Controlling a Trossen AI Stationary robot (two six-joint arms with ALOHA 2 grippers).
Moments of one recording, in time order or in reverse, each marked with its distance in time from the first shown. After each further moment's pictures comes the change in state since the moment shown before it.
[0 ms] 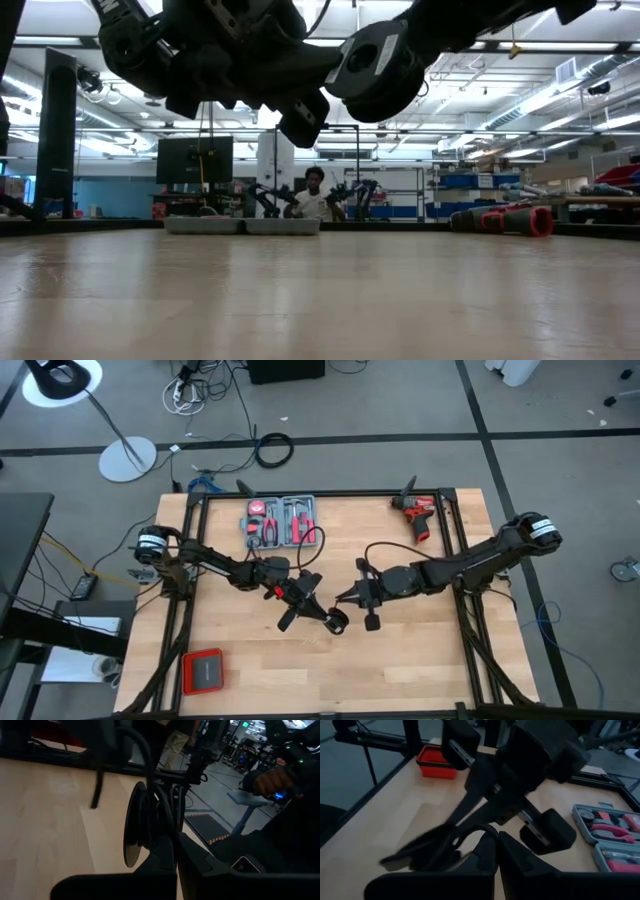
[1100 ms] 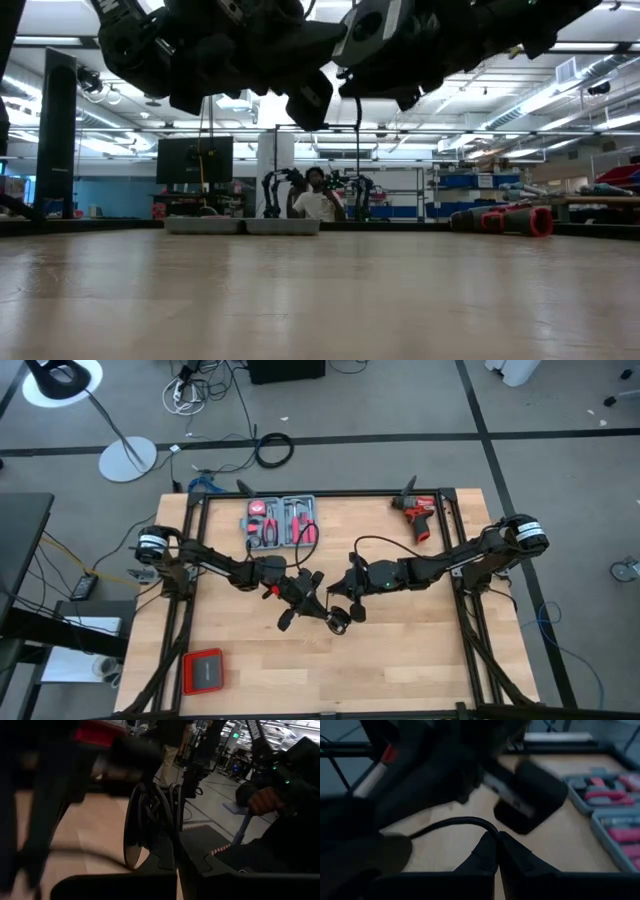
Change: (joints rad) left arm -0.001 0.002 0.000 0.107 0.002 0.014; right arm -0.090 0.130 0.000 0.095 -0.023 0.143
